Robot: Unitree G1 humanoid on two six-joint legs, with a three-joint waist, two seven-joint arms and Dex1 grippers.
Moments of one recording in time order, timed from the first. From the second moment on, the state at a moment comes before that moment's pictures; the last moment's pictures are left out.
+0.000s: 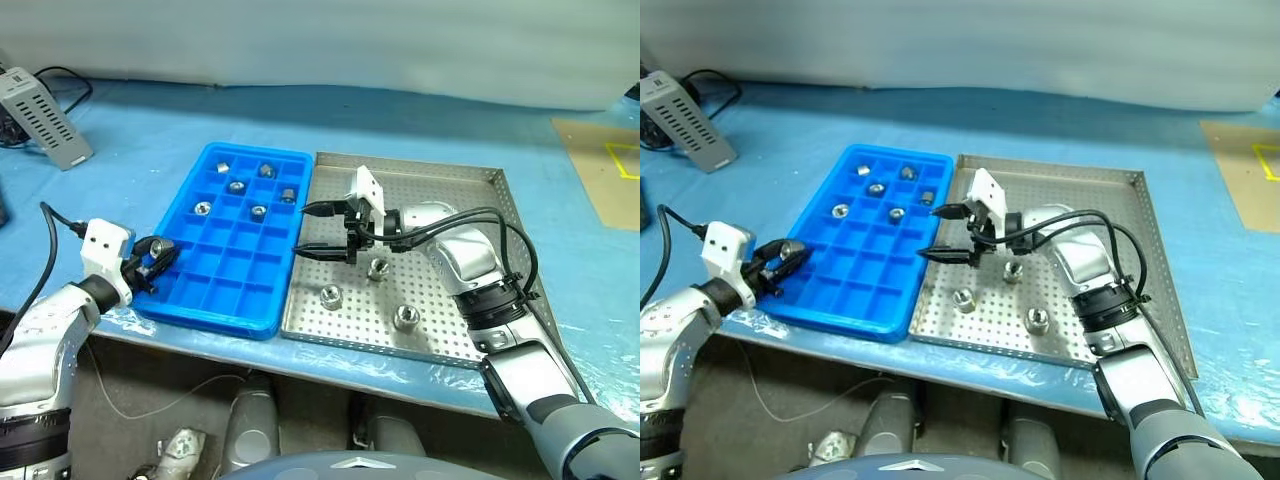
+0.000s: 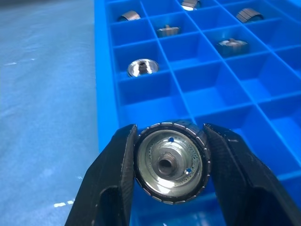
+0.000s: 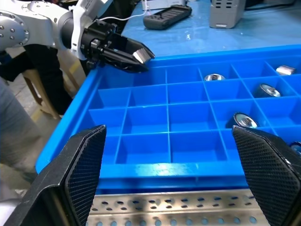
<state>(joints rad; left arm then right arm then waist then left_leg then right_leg) -0.03 0.59 0.38 -0.17 -0.33 0.47 -0.67 -0.71 -0.38 0.26 0.11 0.34 0.46 1.09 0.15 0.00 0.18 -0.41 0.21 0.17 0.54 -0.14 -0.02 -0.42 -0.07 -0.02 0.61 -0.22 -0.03</state>
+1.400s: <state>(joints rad) -0.77 0.51 -0.36 0.48 -0.17 0.11 -1.50 -0.11 -0.54 -0.07 -0.43 0.38 0.65 0.67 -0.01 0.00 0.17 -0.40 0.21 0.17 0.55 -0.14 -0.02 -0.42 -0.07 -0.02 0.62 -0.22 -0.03</state>
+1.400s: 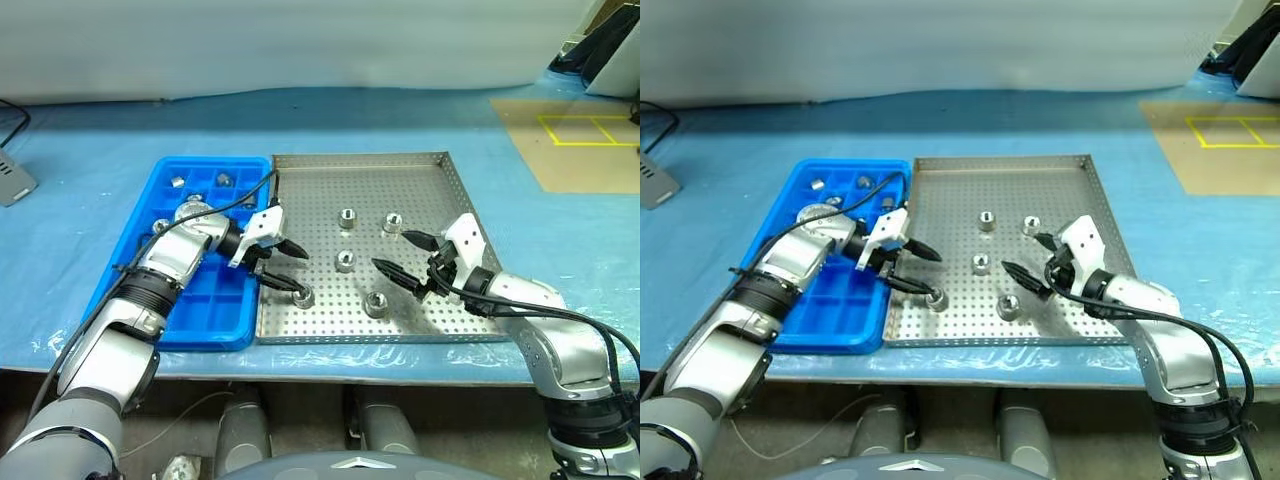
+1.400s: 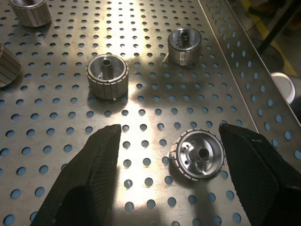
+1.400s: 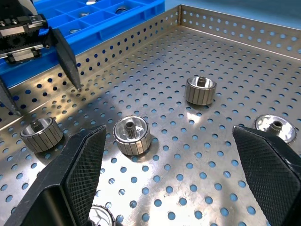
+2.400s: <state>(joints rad) -0.83 0.43 -0.49 0.62 0.10 -0.19 -1.51 -0.07 -0.55 -0.07 -0.44 0.39 0.64 0.59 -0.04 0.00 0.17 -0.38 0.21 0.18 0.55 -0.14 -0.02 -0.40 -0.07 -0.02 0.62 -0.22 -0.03</state>
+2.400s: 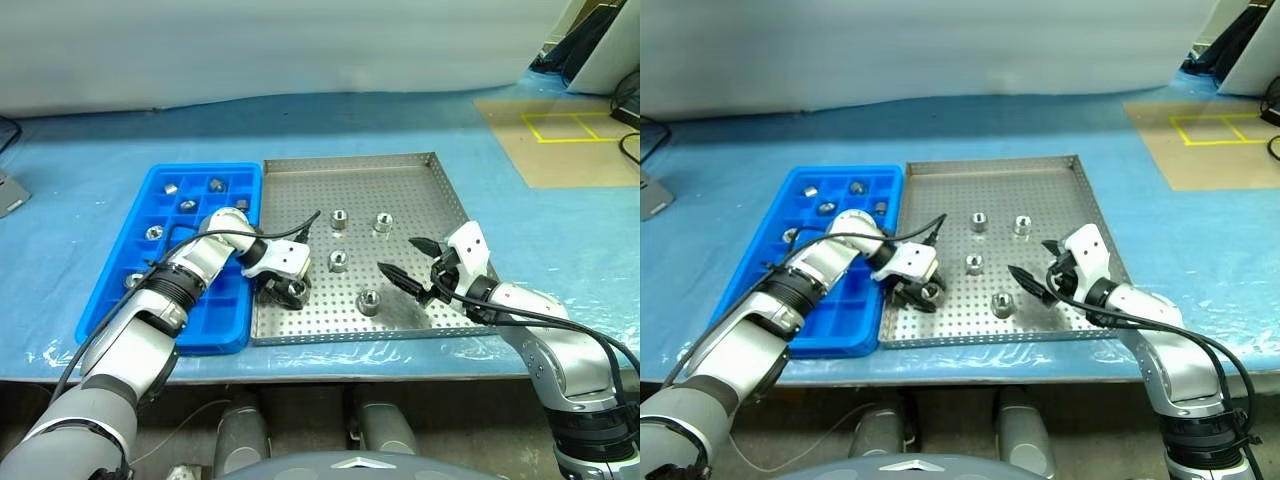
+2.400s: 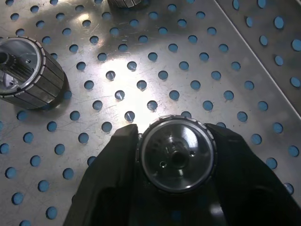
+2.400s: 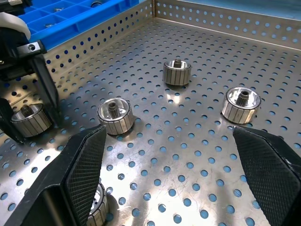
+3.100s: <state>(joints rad) -0.80 0.43 -0.29 0.52 -0.03 -0.07 -1.34 -0.20 -0.56 -0.03 -0.43 0.47 0.68 0.69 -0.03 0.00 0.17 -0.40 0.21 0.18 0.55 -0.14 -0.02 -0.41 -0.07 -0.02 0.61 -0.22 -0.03</state>
